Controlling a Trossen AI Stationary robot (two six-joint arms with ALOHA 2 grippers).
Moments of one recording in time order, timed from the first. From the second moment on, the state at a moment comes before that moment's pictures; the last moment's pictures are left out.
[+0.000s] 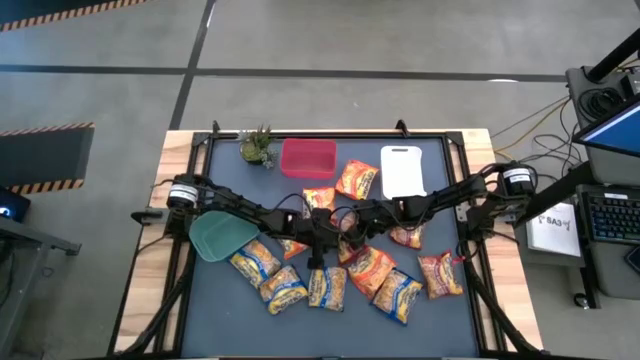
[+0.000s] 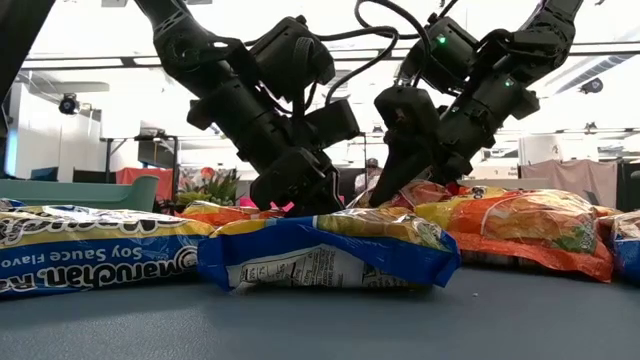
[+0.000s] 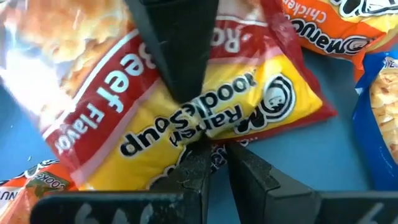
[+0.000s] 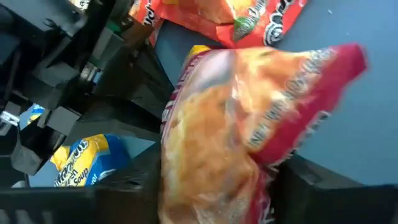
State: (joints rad) left arm -0.08 1.99 1.05 0.14 -0.04 0.08; right arm 0.01 1.66 0.70 0.22 -0.11 0.92
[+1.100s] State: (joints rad) left arm -0.08 1.34 0.97 -0.25 -0.18 0.25; right arm -0.05 1.24 0.71 0.09 -0.06 0.84
